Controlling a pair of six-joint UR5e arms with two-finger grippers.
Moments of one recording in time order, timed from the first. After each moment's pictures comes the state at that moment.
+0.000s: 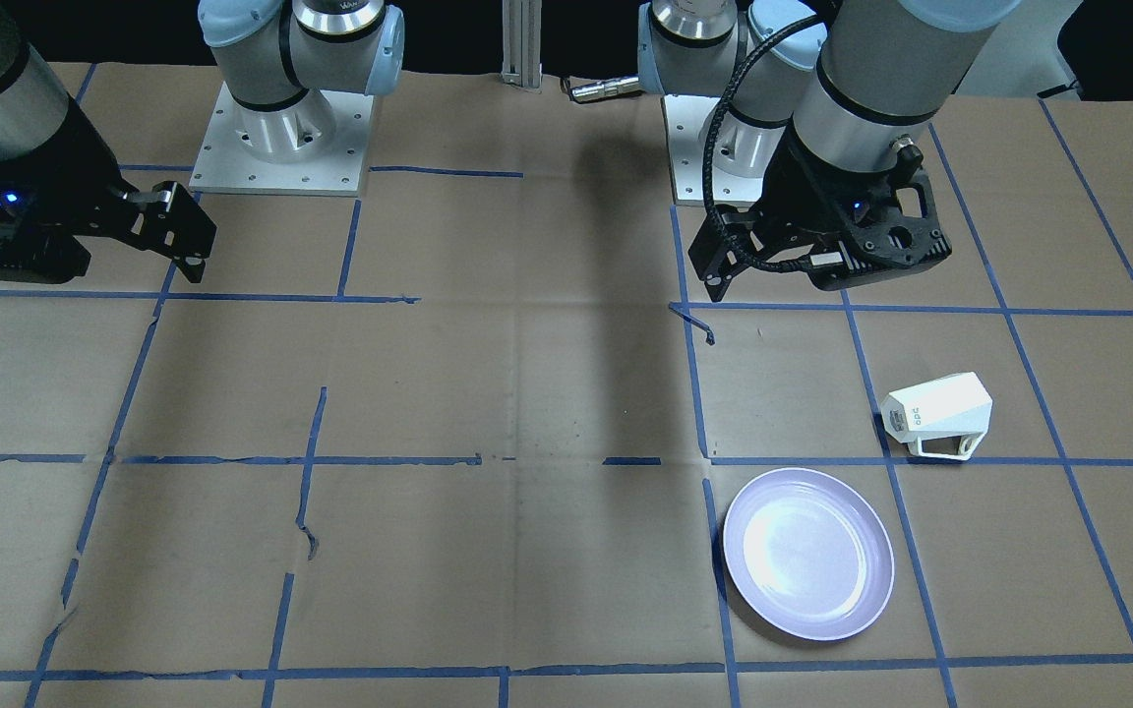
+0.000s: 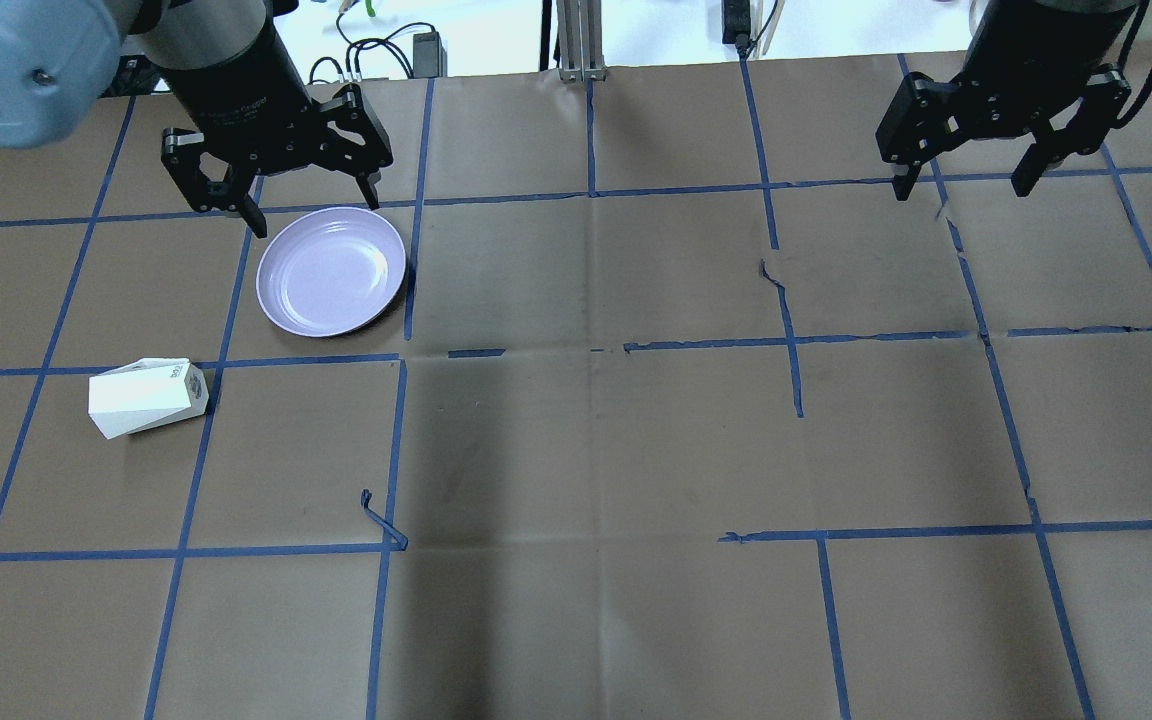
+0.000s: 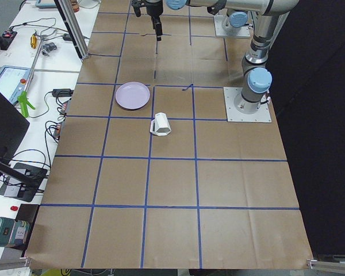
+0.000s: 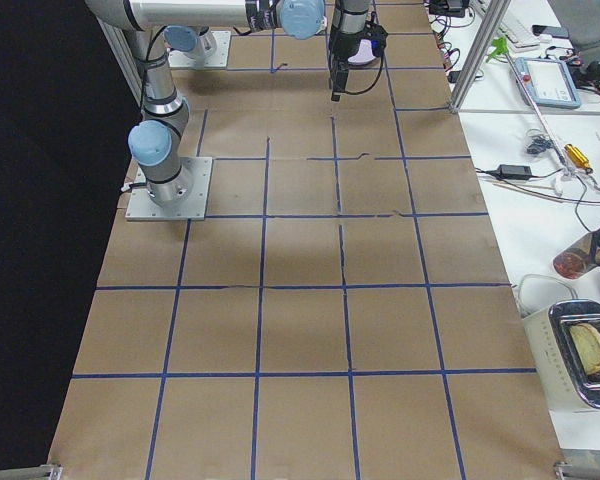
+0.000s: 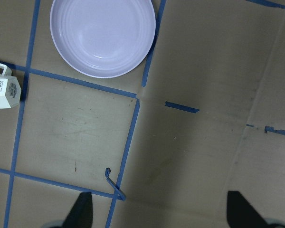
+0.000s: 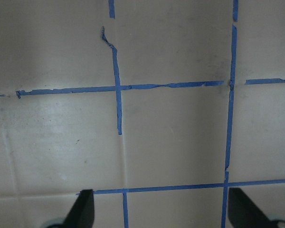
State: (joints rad) left arm -1.62 -1.69 -1.42 -1.65 1.56 -0.30; right arm 1.47 -1.48 1.43 -1.44 -1.60 -0.06
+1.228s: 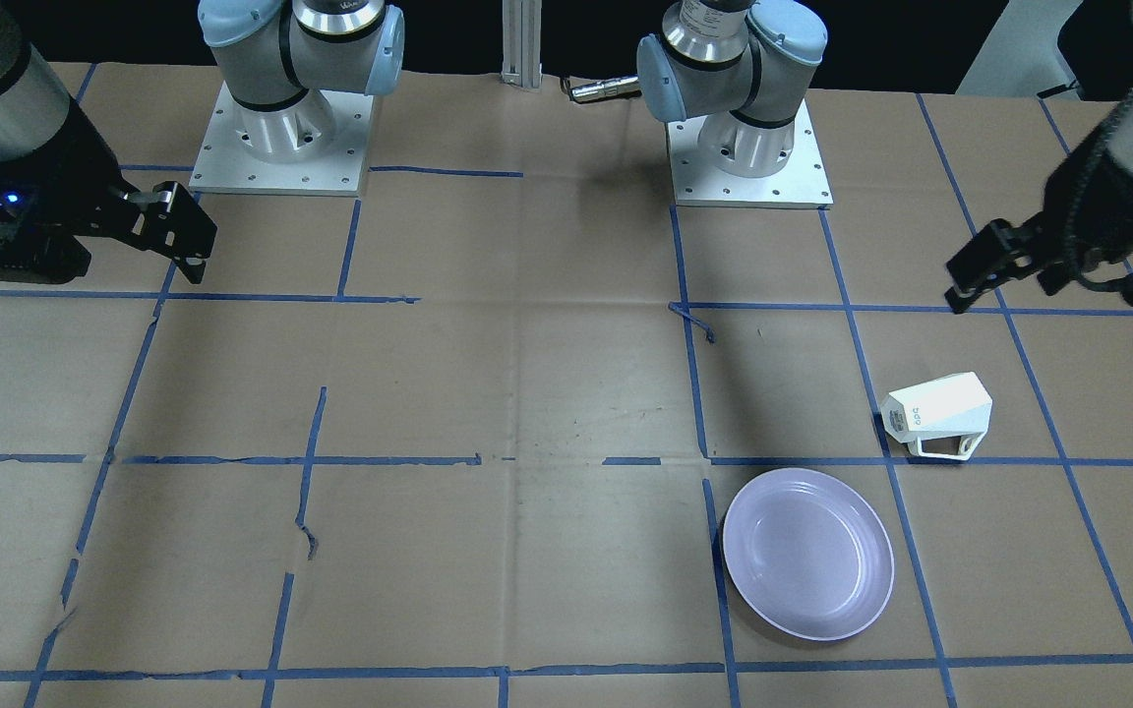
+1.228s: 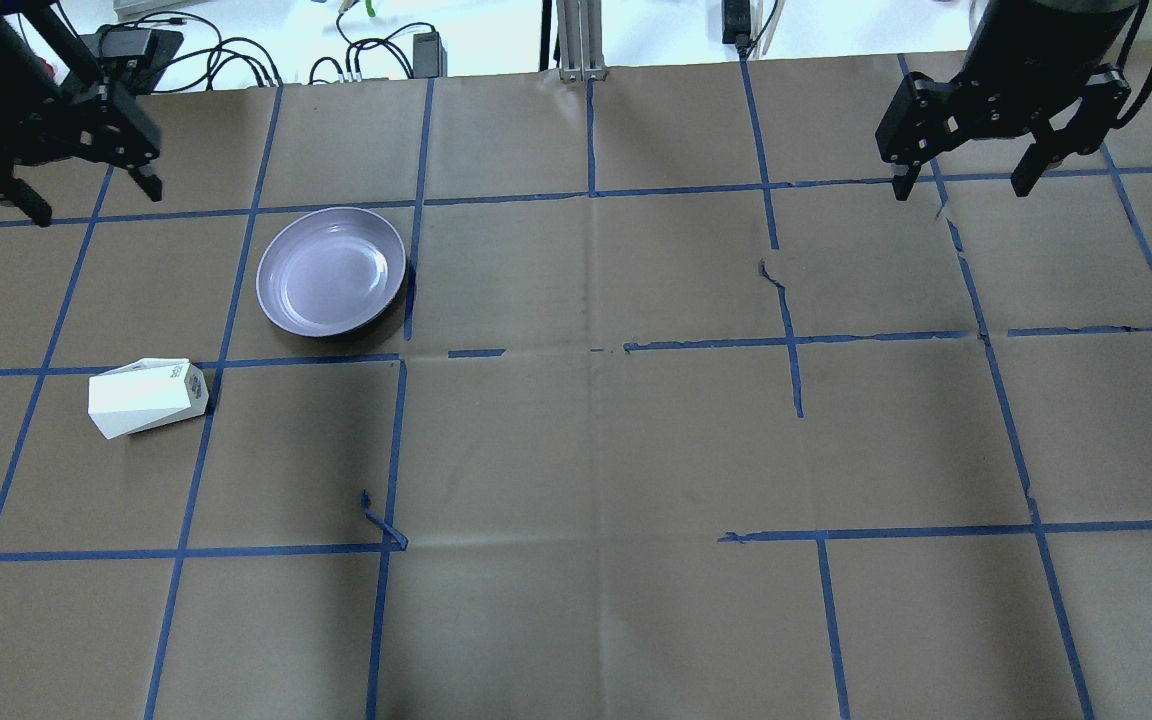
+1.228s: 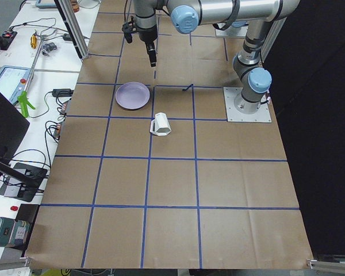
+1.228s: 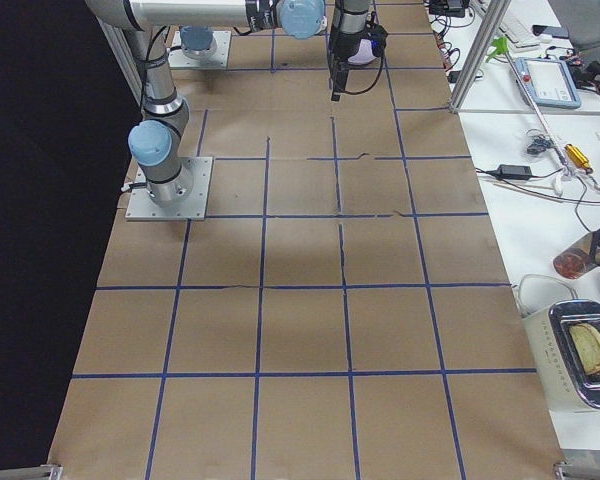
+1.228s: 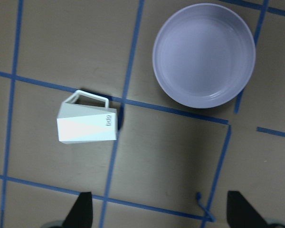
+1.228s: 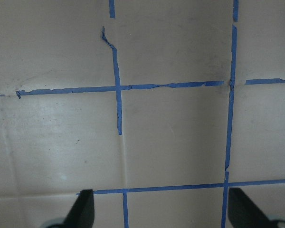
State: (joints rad) left arm -1.19 -1.67 -1.42 -1.66 1.61 0.19; right arm 1.47 -1.48 1.43 -1.44 -1.60 -0.06
